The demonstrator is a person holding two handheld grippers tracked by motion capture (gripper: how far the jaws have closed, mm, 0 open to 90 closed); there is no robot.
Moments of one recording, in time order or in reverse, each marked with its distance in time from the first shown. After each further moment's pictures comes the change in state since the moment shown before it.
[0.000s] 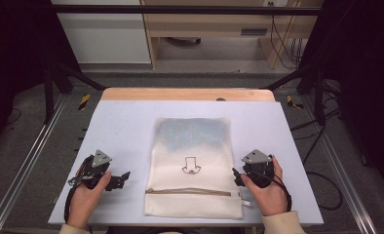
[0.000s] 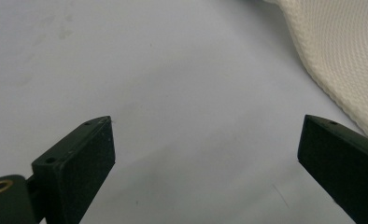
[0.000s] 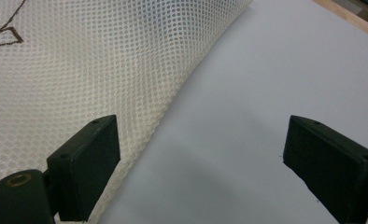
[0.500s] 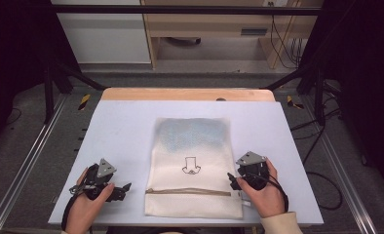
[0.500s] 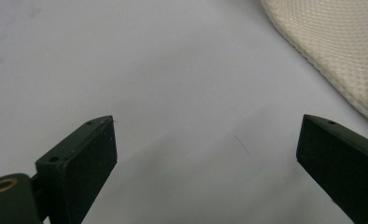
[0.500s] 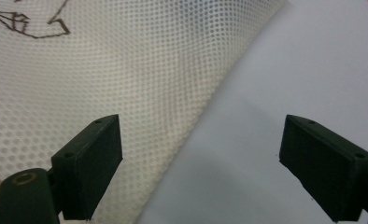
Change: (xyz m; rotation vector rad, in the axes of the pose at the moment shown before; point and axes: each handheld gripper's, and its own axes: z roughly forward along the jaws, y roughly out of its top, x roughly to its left) left arm -0.018 -0.007 -0.006 0.050 0.004 0.070; right arm 0.015 0.008 -0.002 0.050 0.088 -0.028
